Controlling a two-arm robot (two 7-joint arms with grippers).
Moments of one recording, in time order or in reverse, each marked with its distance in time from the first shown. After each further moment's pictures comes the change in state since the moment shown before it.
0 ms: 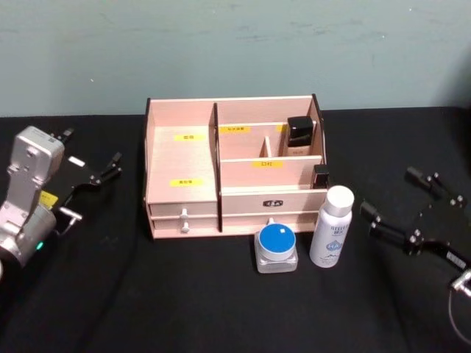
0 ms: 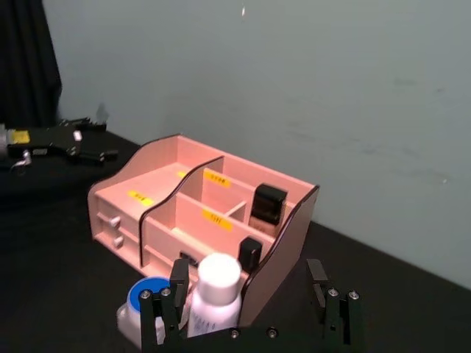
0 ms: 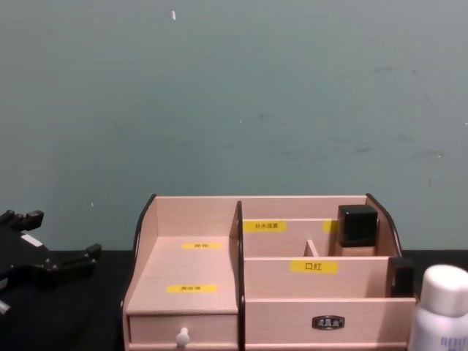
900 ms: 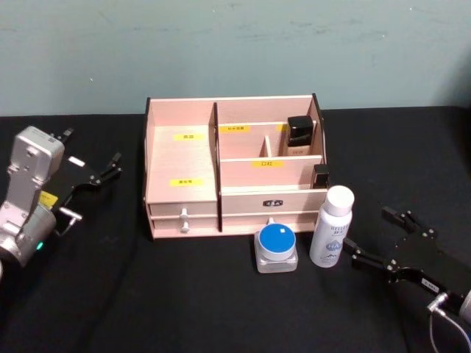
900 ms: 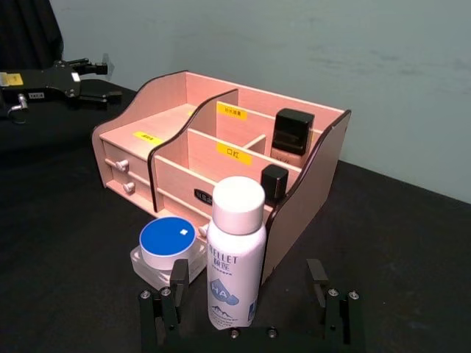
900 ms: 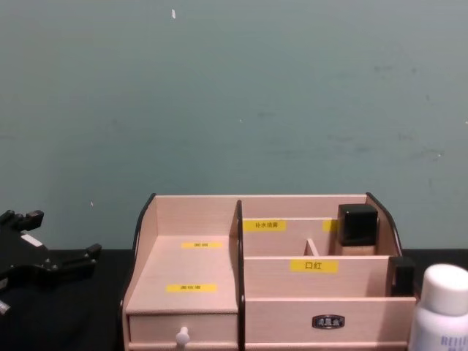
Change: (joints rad) left arm 0.000 0.000 0.000 0.000 0.000 0.000 0.000; right arm 0.059 -0.090 -0.064 0.126 -0.039 0.084 0.080
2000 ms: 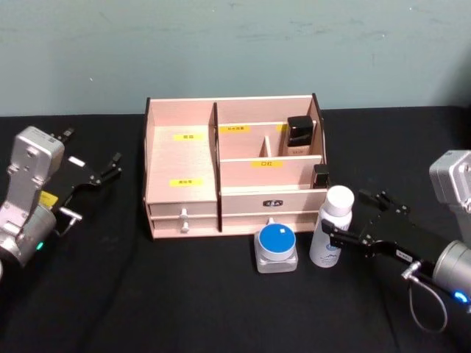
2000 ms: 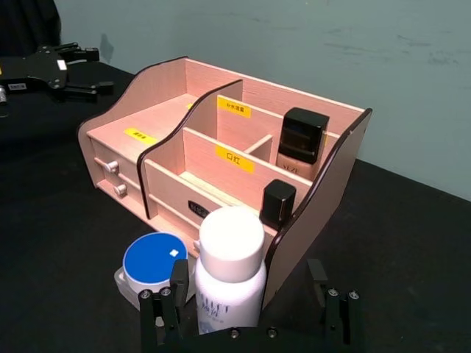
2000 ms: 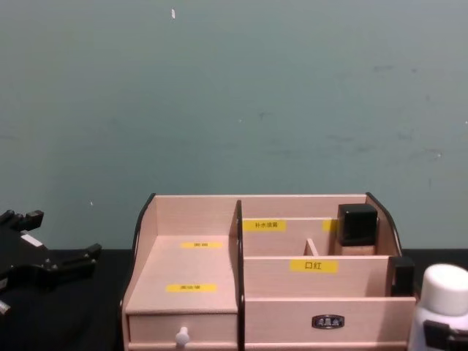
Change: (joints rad) left arm 0.000 0.000 0.000 0.000 0.000 0.000 0.000; right arm 0.176 -0.099 -0.035 0.071 -0.072 0.179 0.077
